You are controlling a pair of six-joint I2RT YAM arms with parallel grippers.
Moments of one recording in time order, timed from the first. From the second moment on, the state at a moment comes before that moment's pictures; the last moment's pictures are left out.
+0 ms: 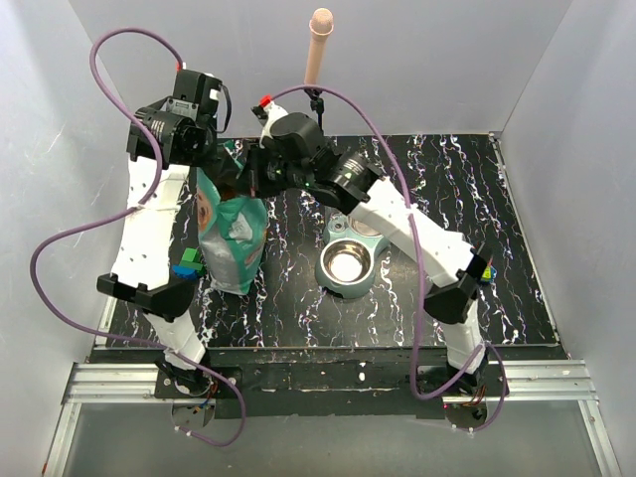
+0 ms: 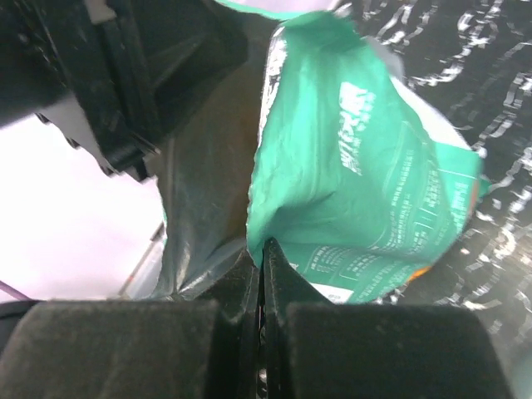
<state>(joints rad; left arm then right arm) -0.34 1.77 2.47 -1.53 -0.47 -0.20 1.02 1.96 2.32 -0.75 -0.08 0.60</state>
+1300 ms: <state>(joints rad) -0.45 1.42 1.64 -1.10 0.27 -0.55 0.93 1.12 1.39 -0.85 -0.11 0.55</state>
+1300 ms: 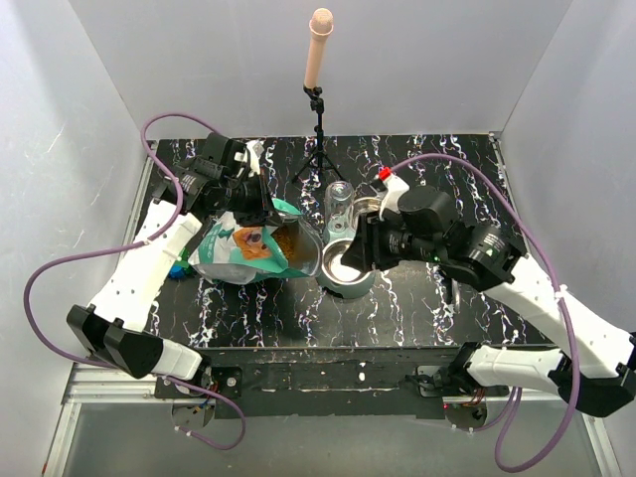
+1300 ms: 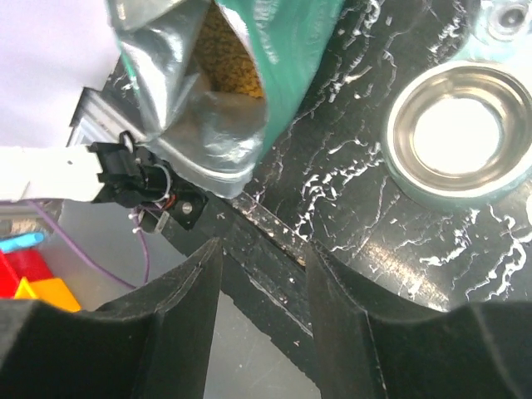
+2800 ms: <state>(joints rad) -0.43 1.37 1.67 -1.07 -0.11 -0.50 1.03 2.02 1.59 -0.16 -0.09 1.04</state>
